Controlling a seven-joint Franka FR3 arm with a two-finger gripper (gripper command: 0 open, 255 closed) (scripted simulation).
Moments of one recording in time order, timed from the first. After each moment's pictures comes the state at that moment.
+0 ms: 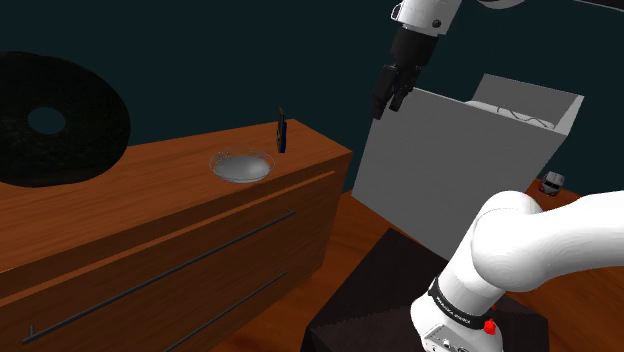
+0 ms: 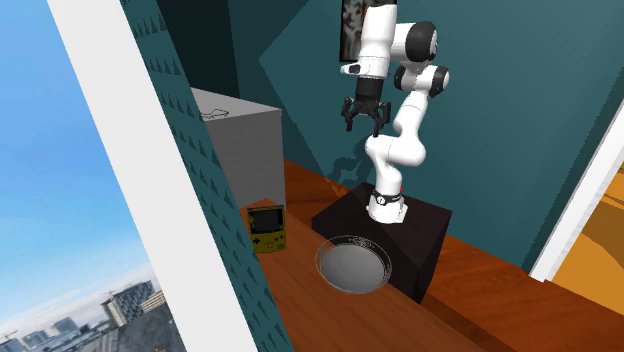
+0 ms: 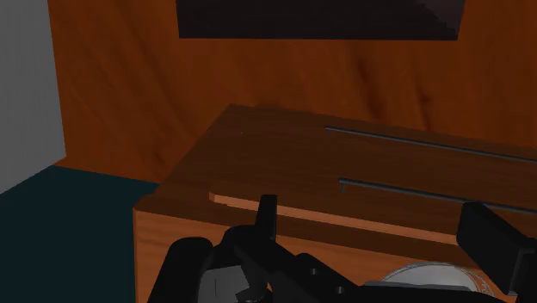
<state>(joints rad) 0.01 -0.83 0.02 -2.30 -0.01 1.58 0.02</state>
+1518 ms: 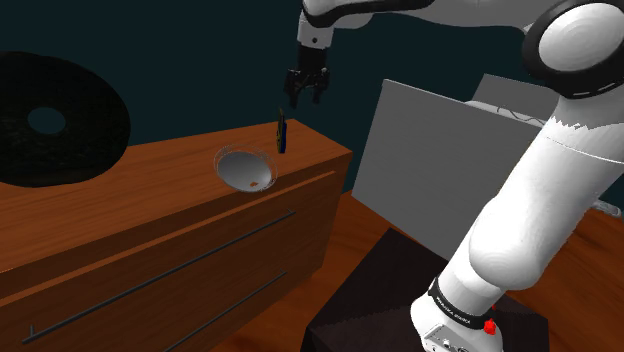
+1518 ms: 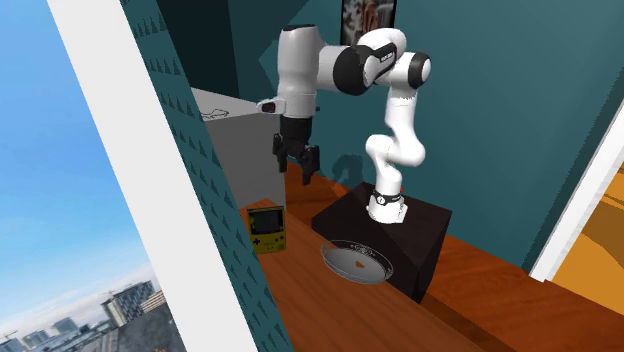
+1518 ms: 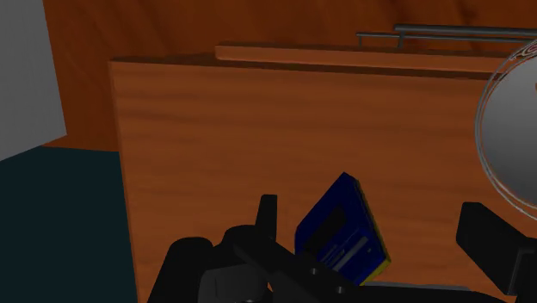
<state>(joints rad) -0.04 -0.01 0.00 -1.75 -0.04 1.79 0.07</state>
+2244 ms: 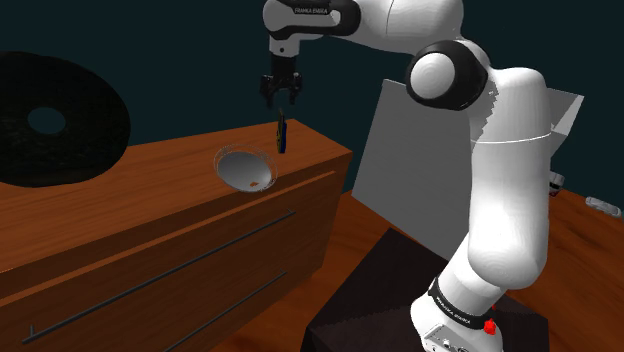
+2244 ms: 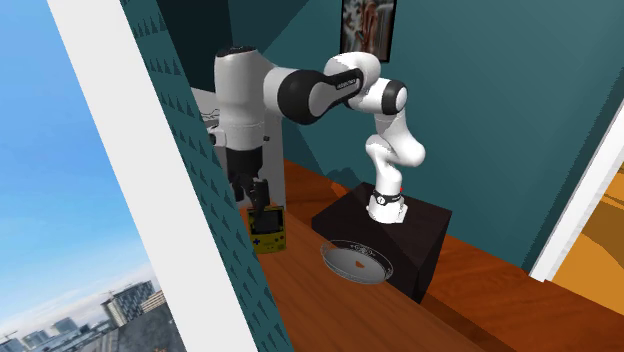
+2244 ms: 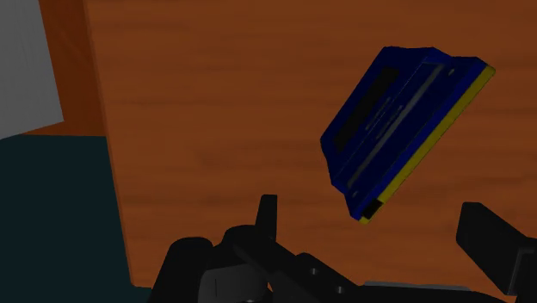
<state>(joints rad) -0.06 0.48 -0.02 -1.18 -0.04 1.69 0.08</state>
